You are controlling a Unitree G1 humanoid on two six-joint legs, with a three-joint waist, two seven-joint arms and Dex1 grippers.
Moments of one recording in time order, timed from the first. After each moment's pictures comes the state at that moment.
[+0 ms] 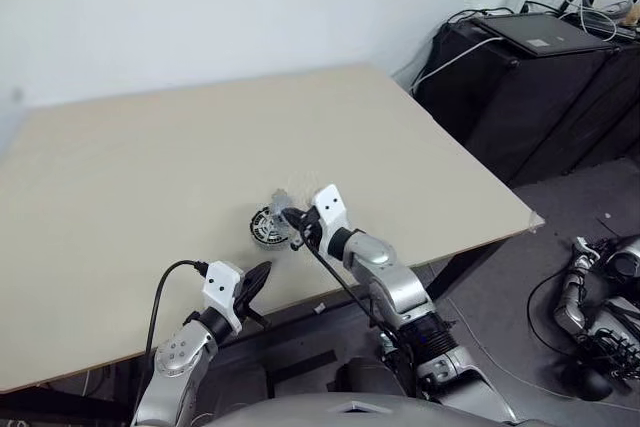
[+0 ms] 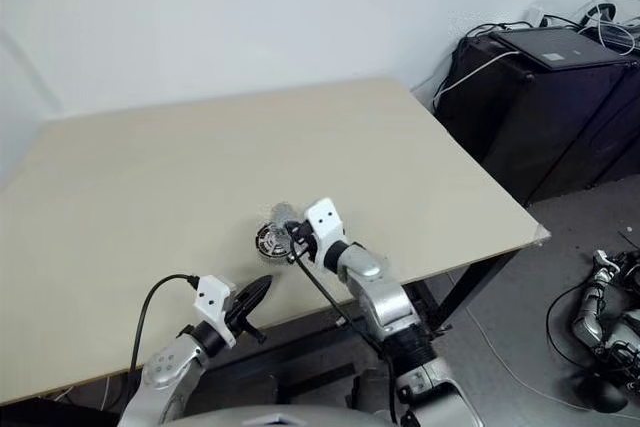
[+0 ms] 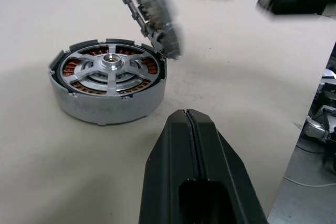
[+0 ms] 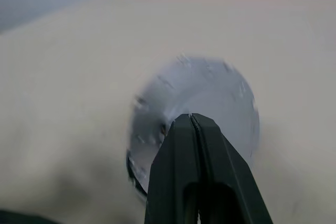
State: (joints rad) left arm 0.33 0.22 -0.12 -0.02 -0.18 -0.13 -0.53; right arm -0.27 -0.01 0.31 0.22 0.12 0.28 0.46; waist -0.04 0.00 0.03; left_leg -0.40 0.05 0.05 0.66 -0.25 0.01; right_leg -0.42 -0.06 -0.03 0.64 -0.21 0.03
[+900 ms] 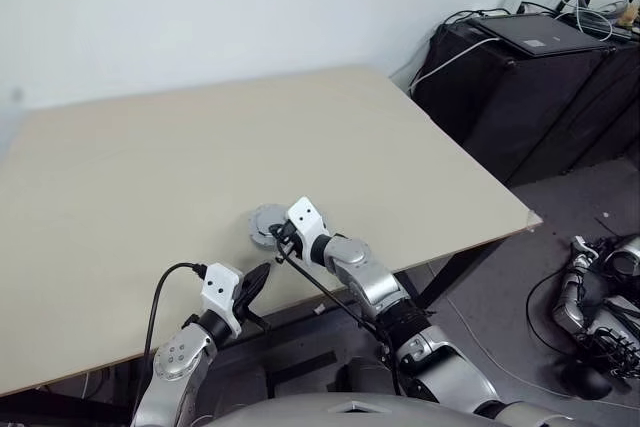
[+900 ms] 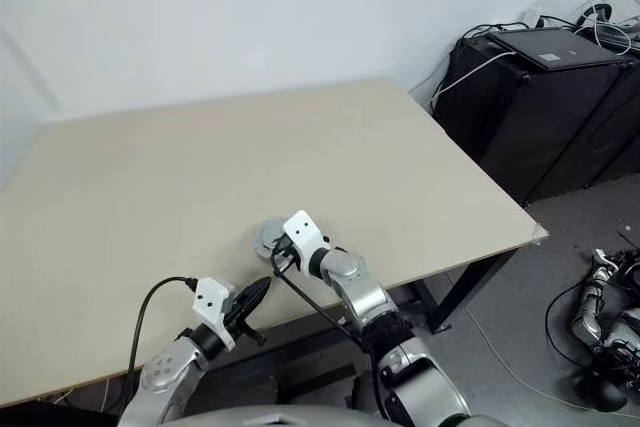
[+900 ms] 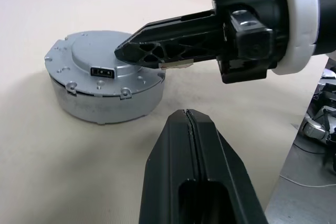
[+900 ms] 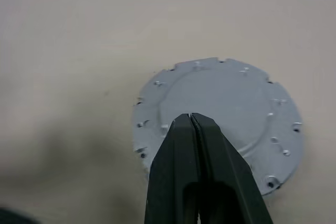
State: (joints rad) left arm 0.35 0.22 -0.12 -0.05 -0.18 -0.11 -0.52; right arm -0.36 0.04 0.38 0.45 0.00 0.19 0.51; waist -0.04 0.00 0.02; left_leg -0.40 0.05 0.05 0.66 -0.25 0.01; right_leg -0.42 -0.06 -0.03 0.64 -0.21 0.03
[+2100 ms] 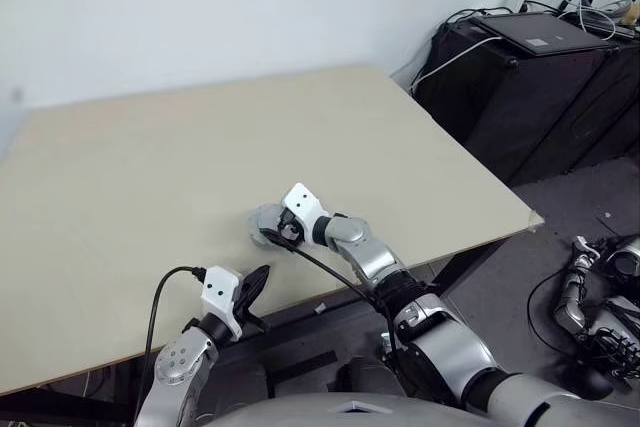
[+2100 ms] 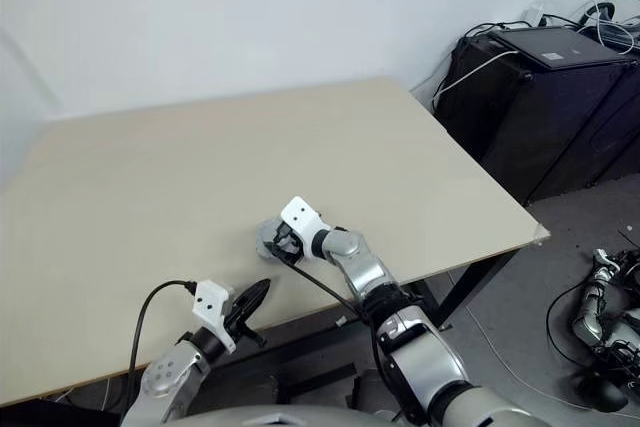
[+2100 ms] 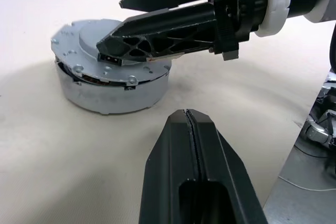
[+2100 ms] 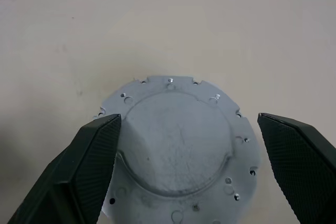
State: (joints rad) left arm 0.37 0.20 -0.13 -0.05 -0.18 -0.11 -0.50; right arm -0.56 0.04 0.34 0.69 -0.07 0.09 0.55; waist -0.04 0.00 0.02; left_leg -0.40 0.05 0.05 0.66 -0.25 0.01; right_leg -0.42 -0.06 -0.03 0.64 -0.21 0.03
